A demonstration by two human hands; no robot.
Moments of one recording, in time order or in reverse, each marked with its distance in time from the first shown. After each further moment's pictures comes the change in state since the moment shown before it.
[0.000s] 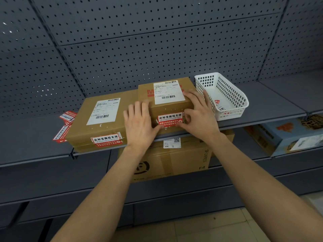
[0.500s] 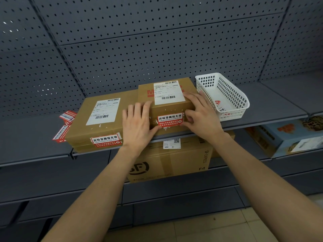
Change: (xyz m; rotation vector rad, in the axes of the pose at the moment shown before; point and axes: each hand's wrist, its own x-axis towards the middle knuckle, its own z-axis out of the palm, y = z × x) left_hand 0.001 -0.014 0.003 0.083 -0.037 0.098; right_hand -0.003 0.007 -0.008 -0.043 0.049 -0.072
